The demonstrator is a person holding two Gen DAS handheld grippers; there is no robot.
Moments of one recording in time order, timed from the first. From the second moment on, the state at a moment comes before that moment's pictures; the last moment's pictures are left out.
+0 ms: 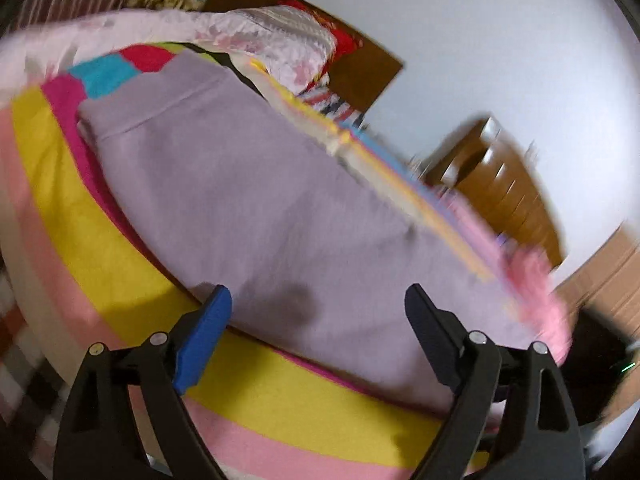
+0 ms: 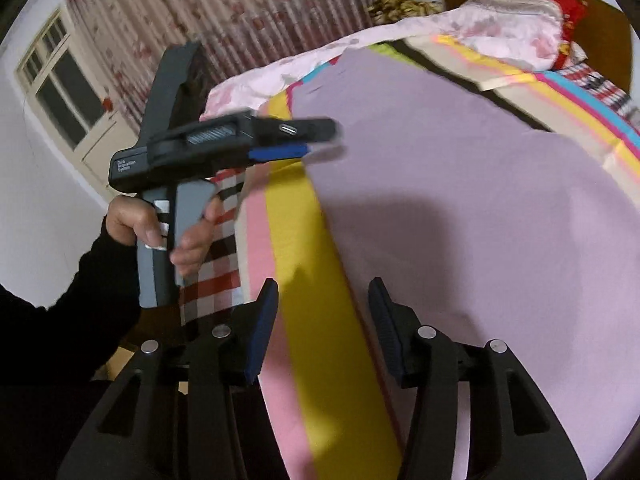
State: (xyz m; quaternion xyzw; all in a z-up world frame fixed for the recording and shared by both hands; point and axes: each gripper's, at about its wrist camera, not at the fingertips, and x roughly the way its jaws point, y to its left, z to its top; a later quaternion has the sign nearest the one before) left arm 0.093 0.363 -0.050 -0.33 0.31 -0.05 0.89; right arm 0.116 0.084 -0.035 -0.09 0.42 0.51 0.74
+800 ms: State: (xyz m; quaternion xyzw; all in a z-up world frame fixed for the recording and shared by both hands) left arm 0.120 0.299 -0.031 -0.25 0.33 -0.06 0.91; right arm 0.141 0.006 -0.022 -0.04 0.39 0.35 0.85
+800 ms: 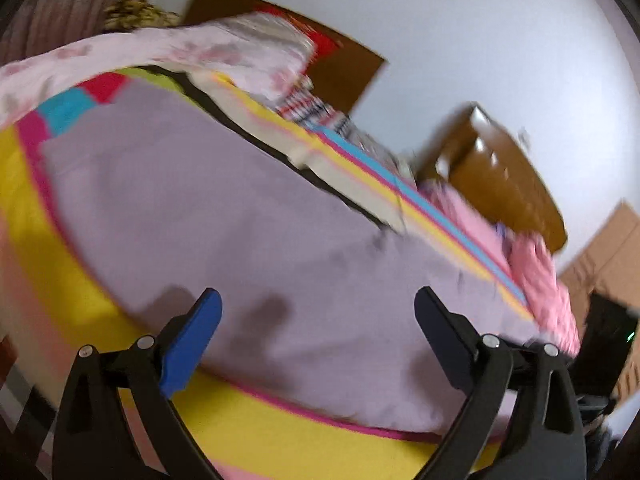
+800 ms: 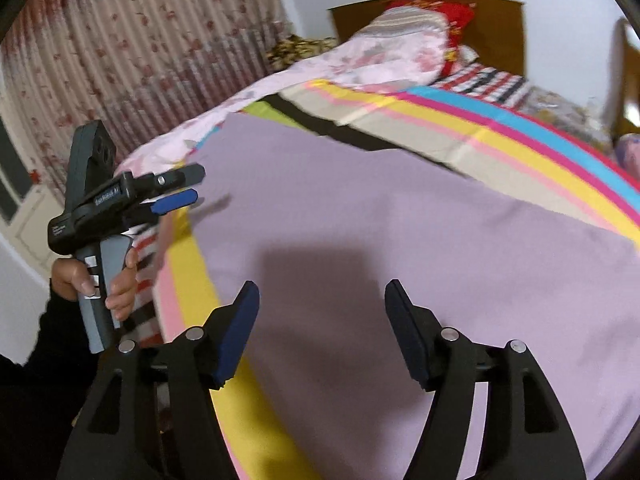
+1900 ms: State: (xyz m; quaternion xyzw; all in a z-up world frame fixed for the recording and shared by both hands) left arm 0.159 0.148 -0.047 -0.03 0.41 -0.07 0.91; right arm 0.101 -0.320 -0.062 0.09 0.42 0.02 0.90
